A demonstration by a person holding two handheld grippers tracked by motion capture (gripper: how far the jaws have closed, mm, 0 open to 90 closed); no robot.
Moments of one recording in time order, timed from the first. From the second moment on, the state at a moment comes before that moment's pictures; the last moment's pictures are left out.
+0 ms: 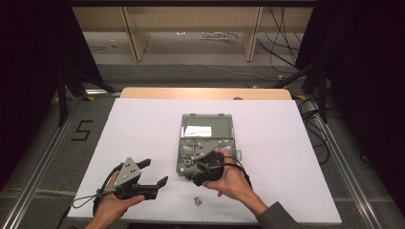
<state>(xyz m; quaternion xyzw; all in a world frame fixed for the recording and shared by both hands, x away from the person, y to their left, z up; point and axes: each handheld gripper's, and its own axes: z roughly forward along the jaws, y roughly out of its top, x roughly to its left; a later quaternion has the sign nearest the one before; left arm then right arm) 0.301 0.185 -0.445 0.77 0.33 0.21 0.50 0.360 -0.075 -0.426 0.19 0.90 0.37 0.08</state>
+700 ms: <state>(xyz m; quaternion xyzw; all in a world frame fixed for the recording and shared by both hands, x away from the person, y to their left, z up) 0.301 0.186 -0.445 0.77 0.33 0.22 0.50 0.317 -0.081 -0.458 0.17 0.93 0.31 0.05</state>
